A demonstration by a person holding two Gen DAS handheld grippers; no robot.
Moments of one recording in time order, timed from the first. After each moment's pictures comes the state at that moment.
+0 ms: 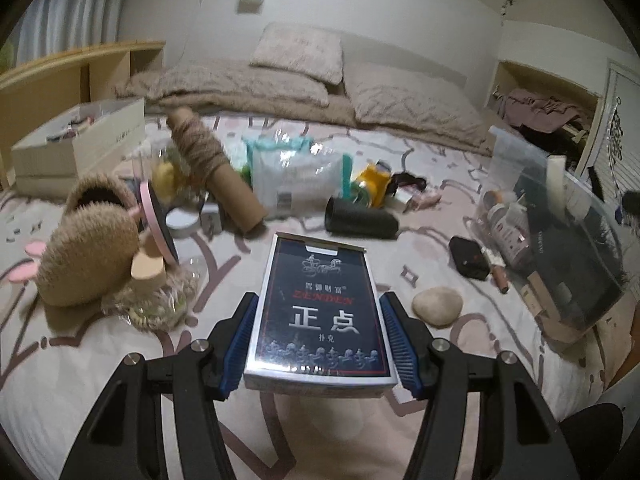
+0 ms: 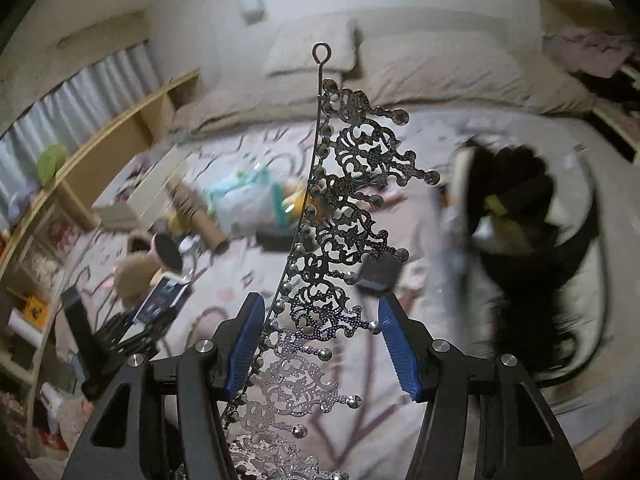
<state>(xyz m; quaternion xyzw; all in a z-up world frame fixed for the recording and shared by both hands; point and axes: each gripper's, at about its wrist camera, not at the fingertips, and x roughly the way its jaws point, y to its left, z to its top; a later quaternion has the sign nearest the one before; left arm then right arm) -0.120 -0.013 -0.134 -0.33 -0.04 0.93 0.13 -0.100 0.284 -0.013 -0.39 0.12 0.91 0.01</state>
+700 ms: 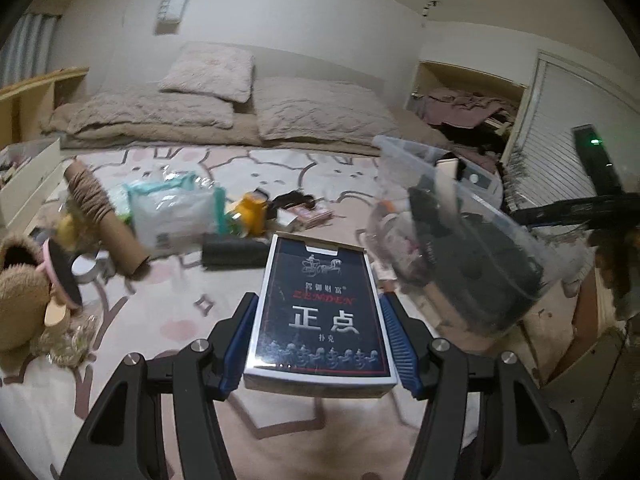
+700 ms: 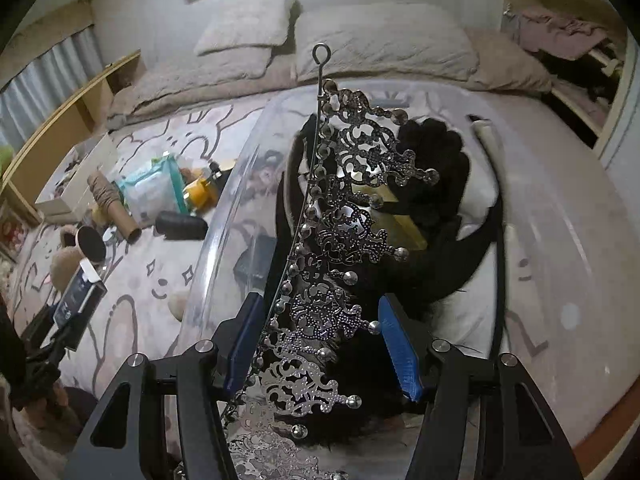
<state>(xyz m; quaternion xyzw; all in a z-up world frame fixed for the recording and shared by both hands) -0.102 0.078 -0.085 -0.31 -0.04 0.91 0.26 -0.121 0.377 -0.045 -0.47 0.09 0.88 0.06</state>
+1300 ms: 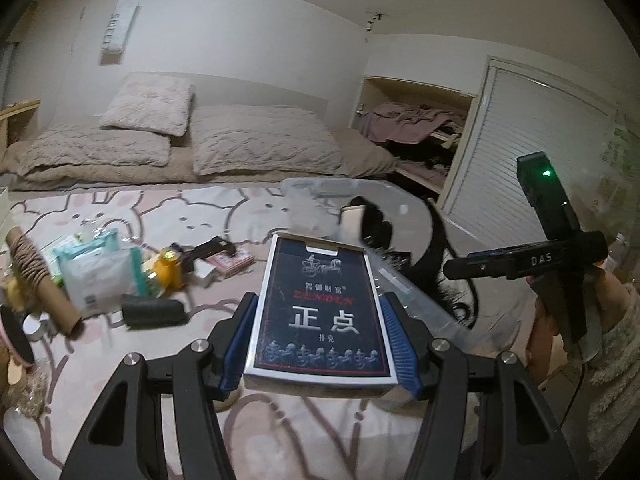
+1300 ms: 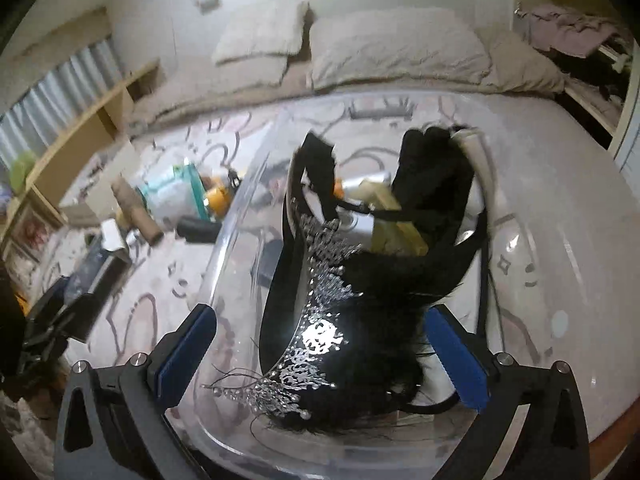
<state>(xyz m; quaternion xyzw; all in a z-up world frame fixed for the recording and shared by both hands) -0.100 0.159 -0.026 -0.27 -0.04 0.90 0.35 -0.085 0.408 -0.019 -0.43 0.12 0.89 0.03</state>
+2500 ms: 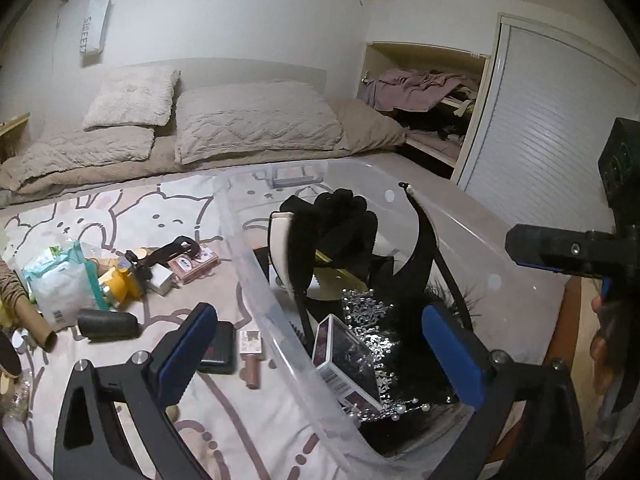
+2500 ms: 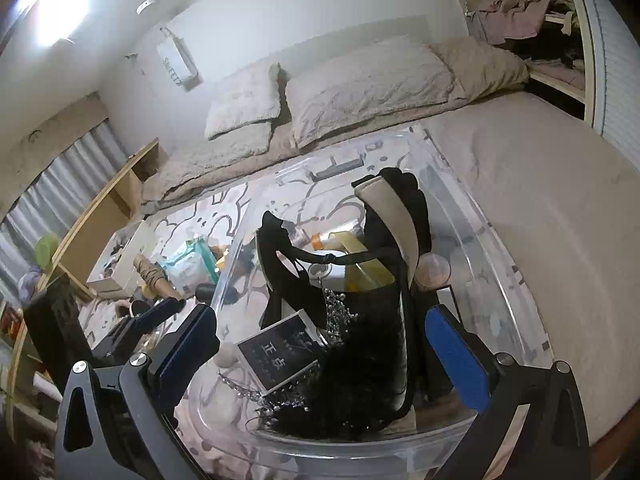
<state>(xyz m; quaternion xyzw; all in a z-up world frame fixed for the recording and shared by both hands) -0.116 0.291 -0.016 -0.31 0.01 0.90 0.30 -0.055 0.468 0.001 -0.35 0.21 0.91 0.03</state>
